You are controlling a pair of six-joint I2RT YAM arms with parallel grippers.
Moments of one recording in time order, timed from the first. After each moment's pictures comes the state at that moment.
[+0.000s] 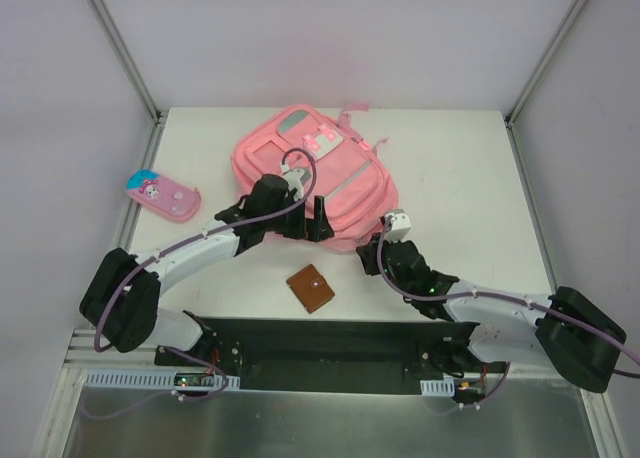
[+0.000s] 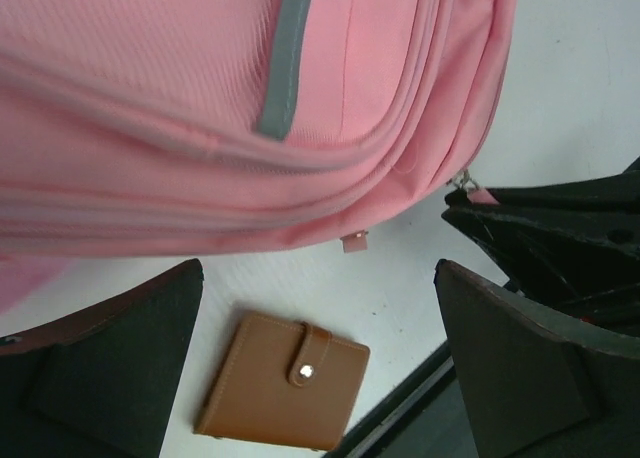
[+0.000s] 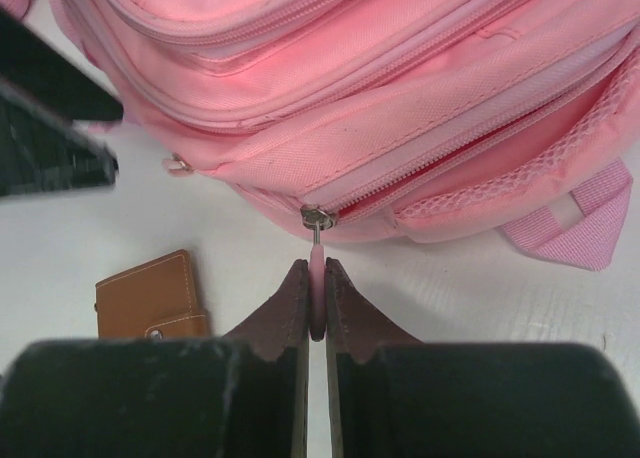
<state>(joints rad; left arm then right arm) -0.61 1.38 0.86 -0.13 0.32 -0.46 0.94 1.13 0.33 0.39 0.37 0.52</state>
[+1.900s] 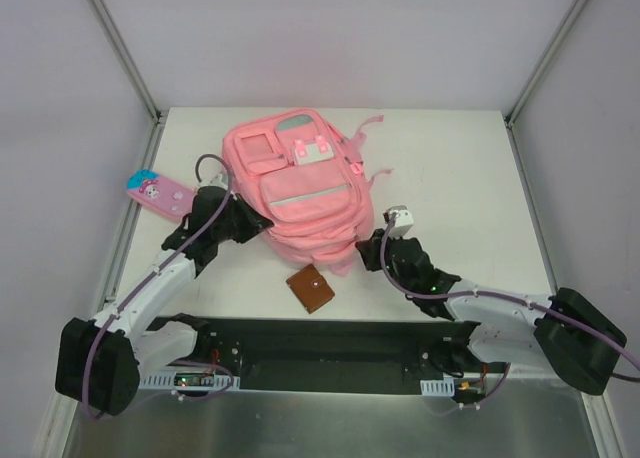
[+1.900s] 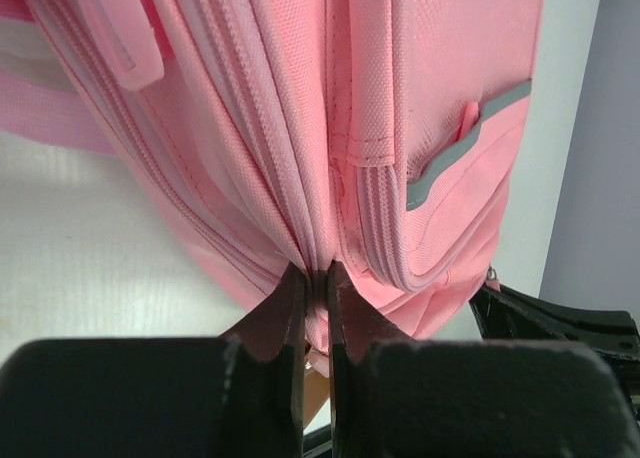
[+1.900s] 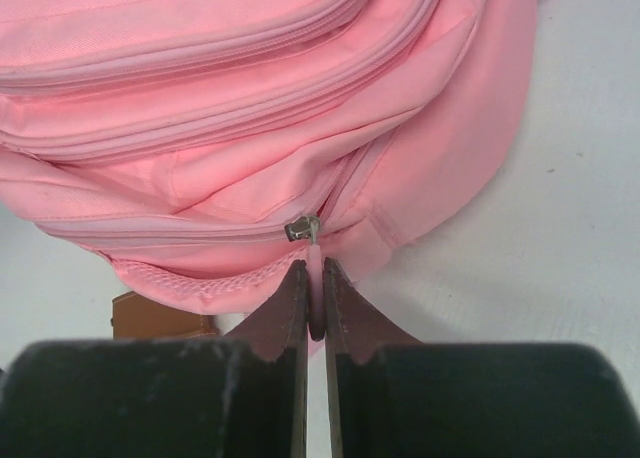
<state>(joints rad) -0.35 1.04 0.61 -0.19 0.13 -0.88 0.90 1.12 0.32 0.43 0.35 0.50</state>
